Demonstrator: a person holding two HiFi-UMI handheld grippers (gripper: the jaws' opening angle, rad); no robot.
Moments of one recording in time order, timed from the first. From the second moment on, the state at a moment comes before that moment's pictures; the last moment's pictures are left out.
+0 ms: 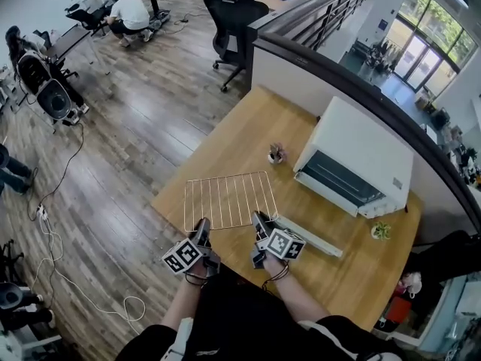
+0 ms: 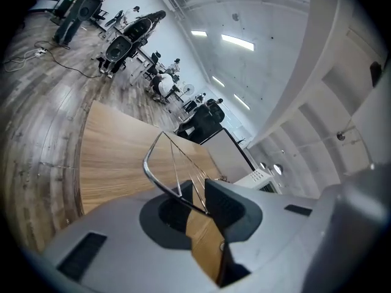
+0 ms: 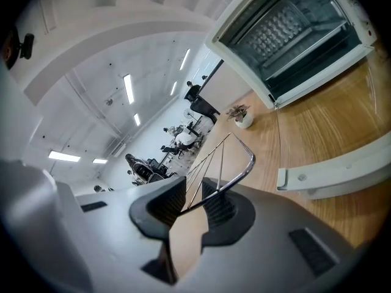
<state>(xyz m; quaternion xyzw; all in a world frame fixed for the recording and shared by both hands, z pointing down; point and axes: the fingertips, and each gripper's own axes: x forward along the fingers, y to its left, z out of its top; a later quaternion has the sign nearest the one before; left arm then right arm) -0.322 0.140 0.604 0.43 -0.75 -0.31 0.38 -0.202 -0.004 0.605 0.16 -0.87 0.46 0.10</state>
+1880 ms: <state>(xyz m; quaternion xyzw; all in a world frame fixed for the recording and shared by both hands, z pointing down) -0.326 0.162 0.700 0.30 -0.73 -0.24 0.56 -0.214 0.031 0.688 0.17 -0.78 0.54 0.29</state>
